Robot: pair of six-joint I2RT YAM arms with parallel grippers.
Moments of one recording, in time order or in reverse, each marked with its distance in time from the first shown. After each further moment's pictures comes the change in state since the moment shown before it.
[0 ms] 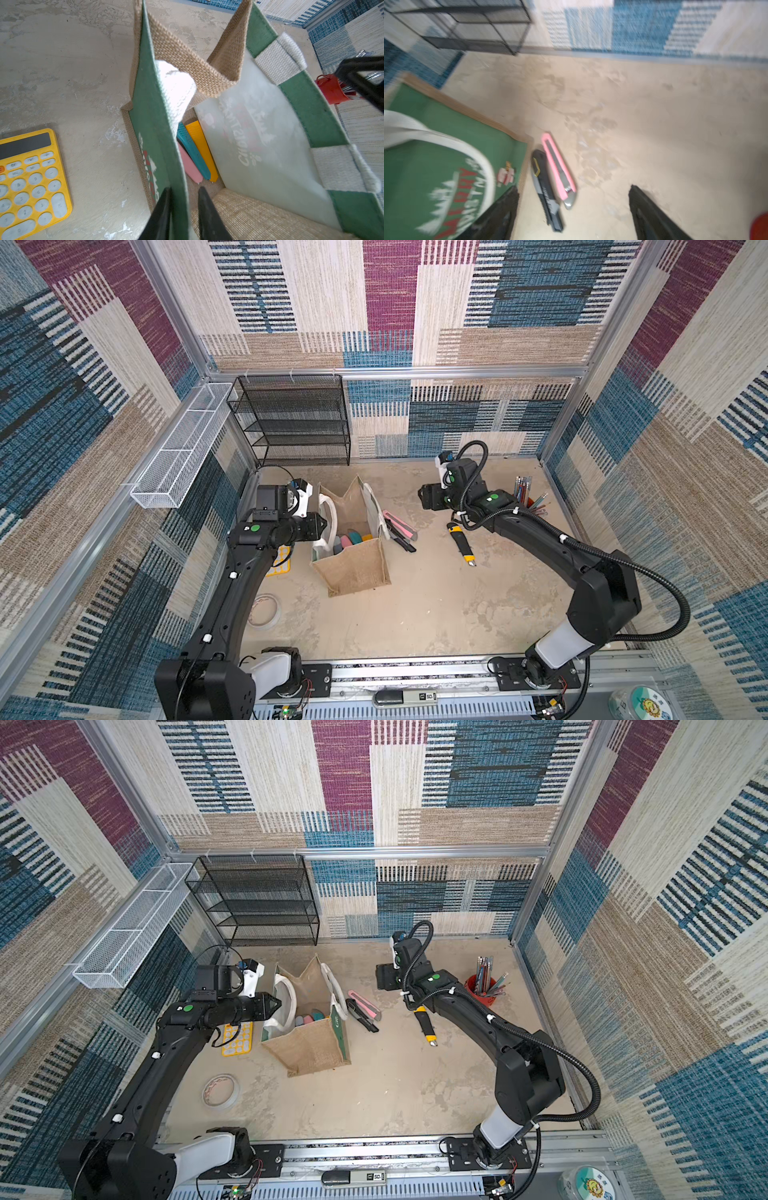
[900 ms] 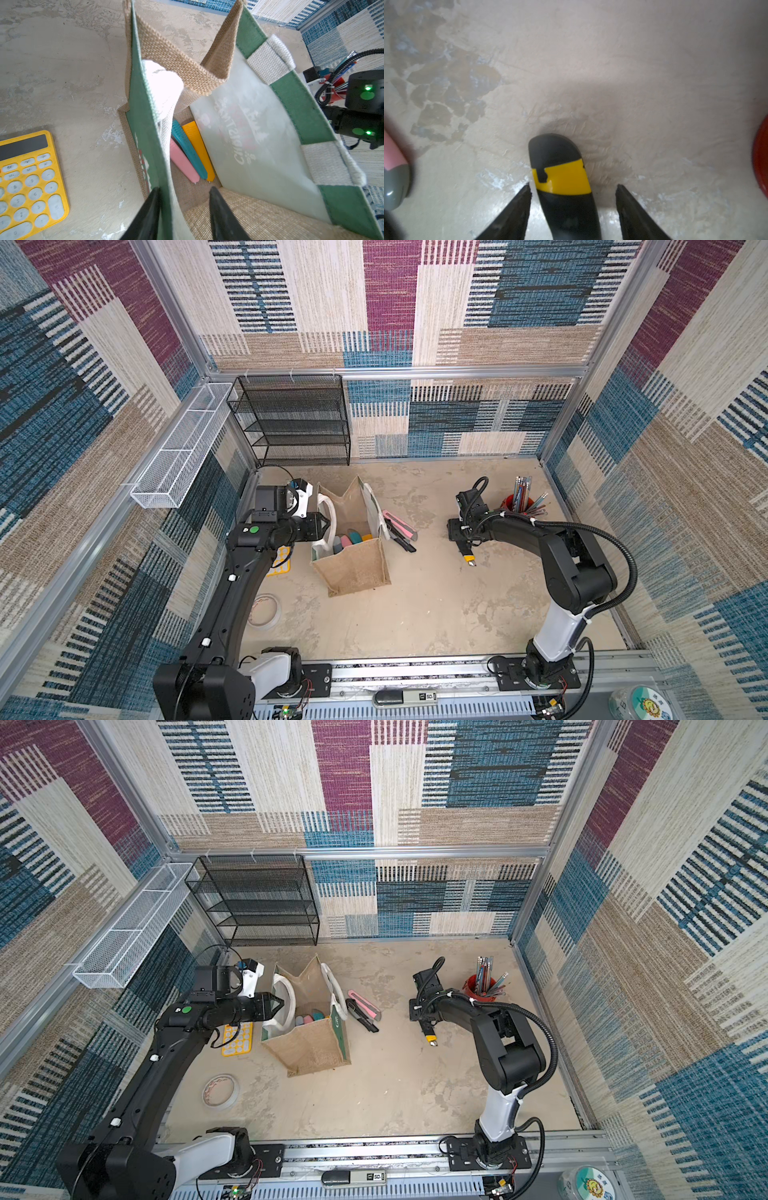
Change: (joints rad) left arm 0.000 -0.022 -0.002 0.000 0.016 0.000; right arm -0.144 0.212 -0.193 0.025 0.060 -0.022
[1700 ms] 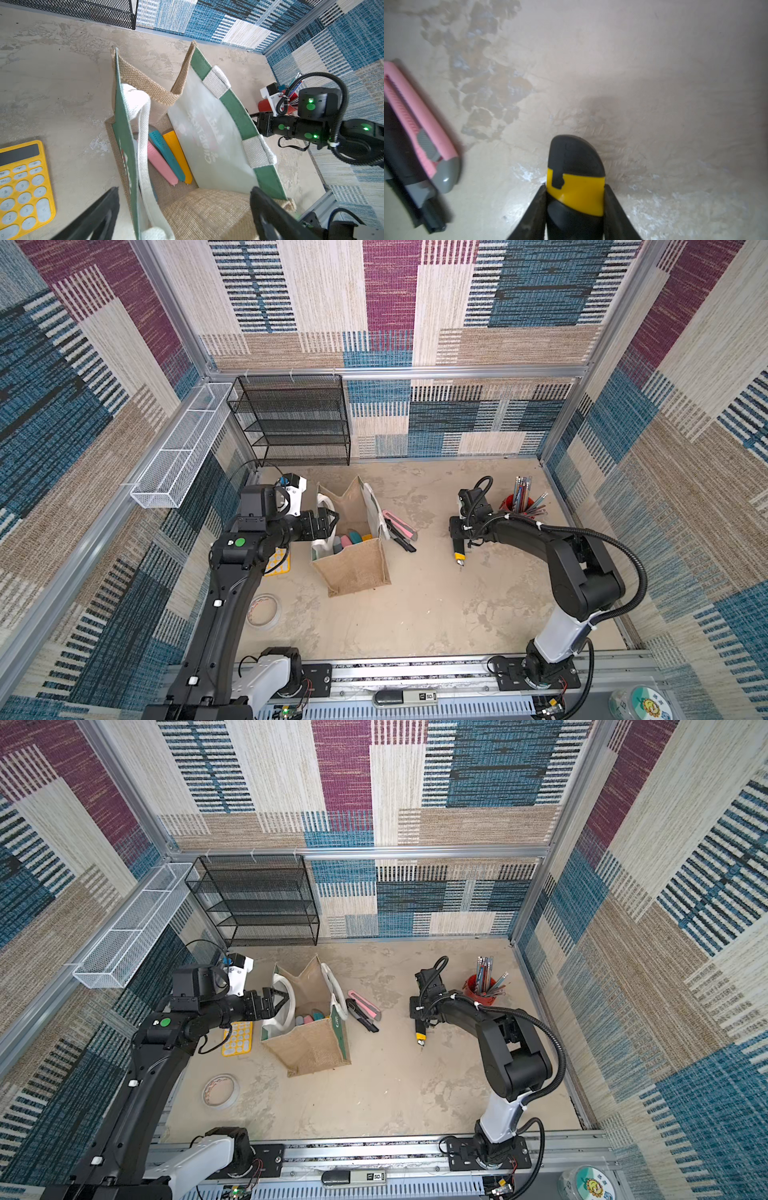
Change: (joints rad) left arm 0.000 -0.106 0.055 -0.043 0.061 -0.072; right arm -0.002 -0.083 -0.025 0.042 -0.089 0.038
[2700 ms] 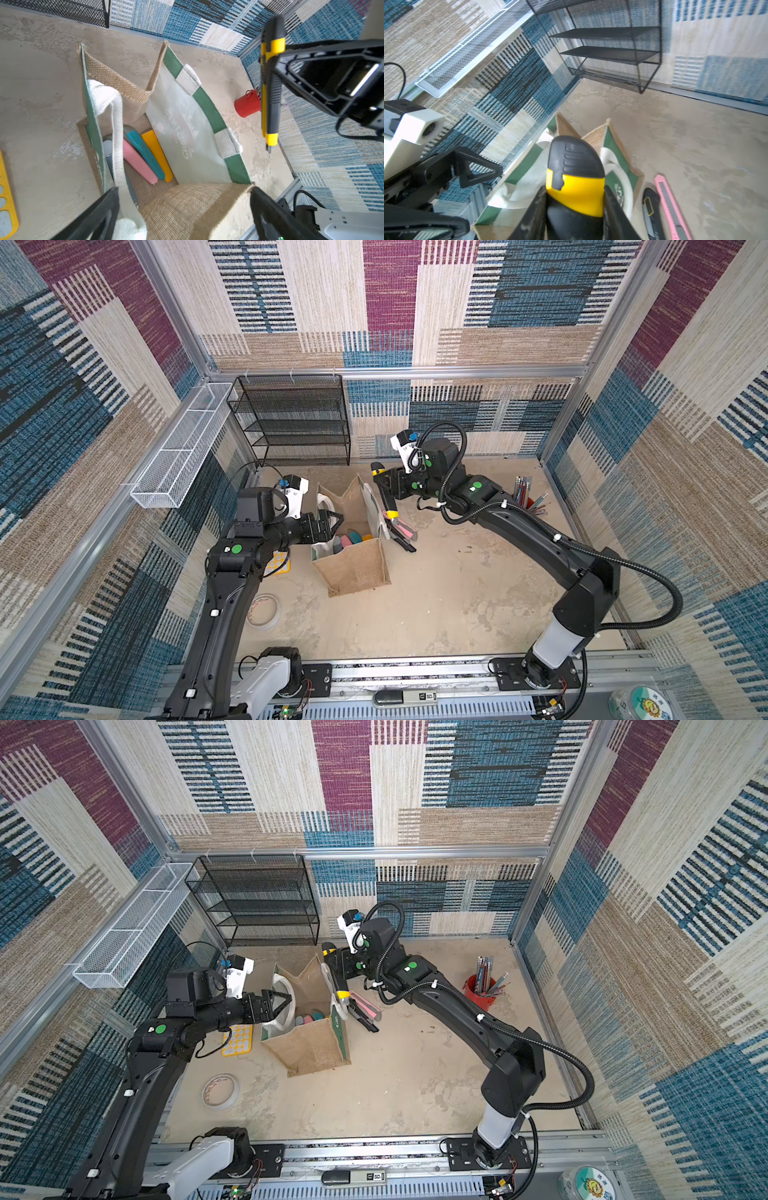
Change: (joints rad) left arm 0.000 -0.054 -0.008 0.009 0.131 -0.041; right arm 0.375 0.004 0.664 -0.061 -0.286 0.061
